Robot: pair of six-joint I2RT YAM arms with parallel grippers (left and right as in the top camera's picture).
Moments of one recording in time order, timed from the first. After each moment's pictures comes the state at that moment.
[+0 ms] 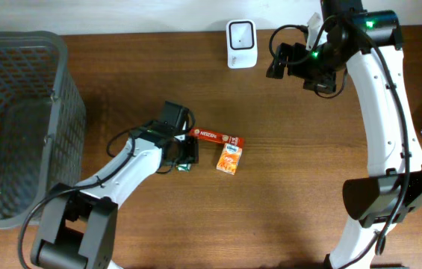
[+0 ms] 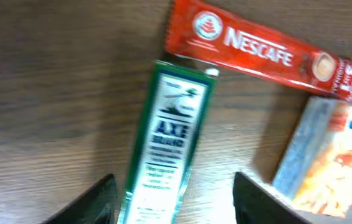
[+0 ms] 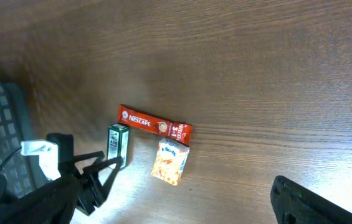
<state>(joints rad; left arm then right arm) -0.40 1.73 1.04 -0.53 0.11 -0.41 0.10 2.00 2.25 -1.49 -0.34 0.31</state>
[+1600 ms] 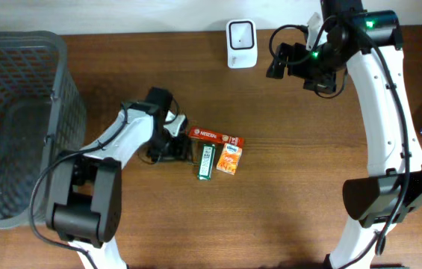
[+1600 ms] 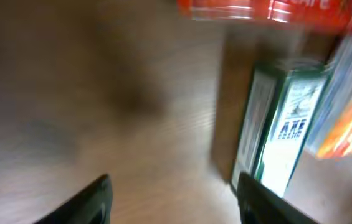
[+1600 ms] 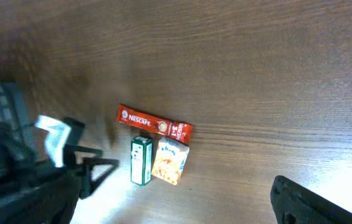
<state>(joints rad) -0.26 1.95 1.31 -0.90 0.32 -0.10 0.10 2.00 2.25 -1.49 -0.34 0.31</state>
